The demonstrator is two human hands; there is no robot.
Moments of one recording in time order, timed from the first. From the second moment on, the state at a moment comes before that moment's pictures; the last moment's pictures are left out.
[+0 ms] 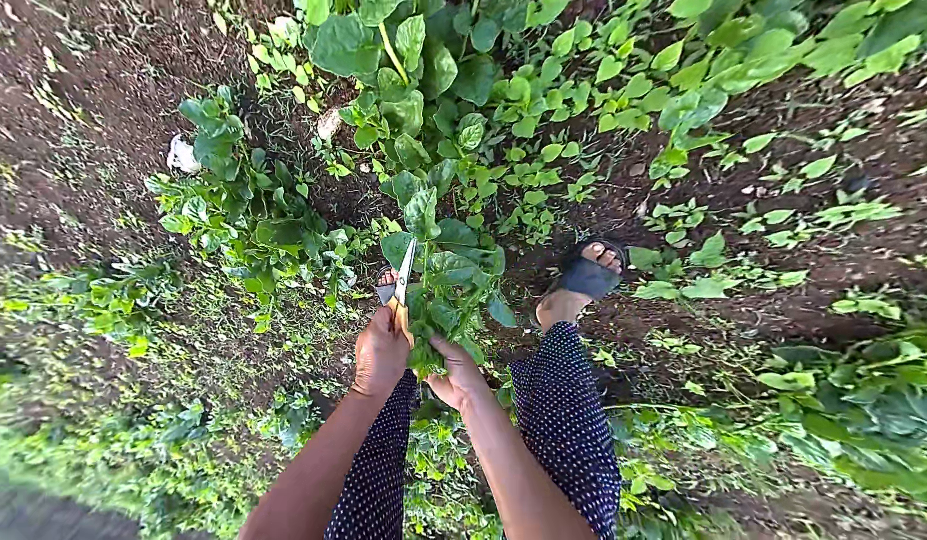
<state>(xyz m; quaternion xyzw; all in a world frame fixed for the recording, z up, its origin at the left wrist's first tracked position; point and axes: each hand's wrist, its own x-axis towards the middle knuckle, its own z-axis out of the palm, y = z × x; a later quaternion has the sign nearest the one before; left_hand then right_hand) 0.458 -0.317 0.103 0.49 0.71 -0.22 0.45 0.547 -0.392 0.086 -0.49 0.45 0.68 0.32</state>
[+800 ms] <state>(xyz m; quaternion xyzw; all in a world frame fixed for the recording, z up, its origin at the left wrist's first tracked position) 0.456 -0.177 0.043 0.31 0.59 -0.43 0.61 0.584 -0.401 0.120 -0.43 0.41 0.69 0.41</state>
